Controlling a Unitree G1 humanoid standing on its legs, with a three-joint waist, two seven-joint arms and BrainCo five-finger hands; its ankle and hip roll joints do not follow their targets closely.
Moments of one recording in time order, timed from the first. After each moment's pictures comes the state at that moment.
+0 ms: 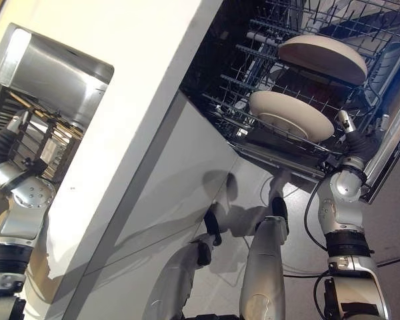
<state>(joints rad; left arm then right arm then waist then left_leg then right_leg) -0.34 0.73 0.05 0.21 0.17 -0.10 1.09 -0.49 -0.56 -0.10 0.40 0.59 -0.28 -0.47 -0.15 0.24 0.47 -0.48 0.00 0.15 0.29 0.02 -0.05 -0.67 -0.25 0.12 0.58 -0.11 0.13</state>
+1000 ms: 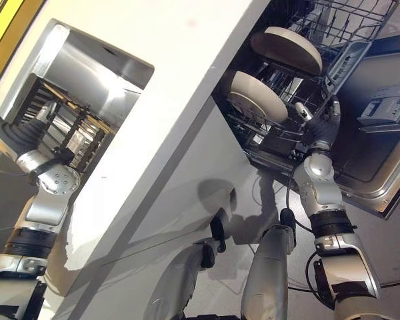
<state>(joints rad) -0.47 0.63 -0.07 0.22 0.09 -0.04 1.08 -0.68 -0.53 0.10 0.48 0.60 -0.09 -0.44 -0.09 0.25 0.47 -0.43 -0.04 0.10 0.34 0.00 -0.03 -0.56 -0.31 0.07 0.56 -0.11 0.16</state>
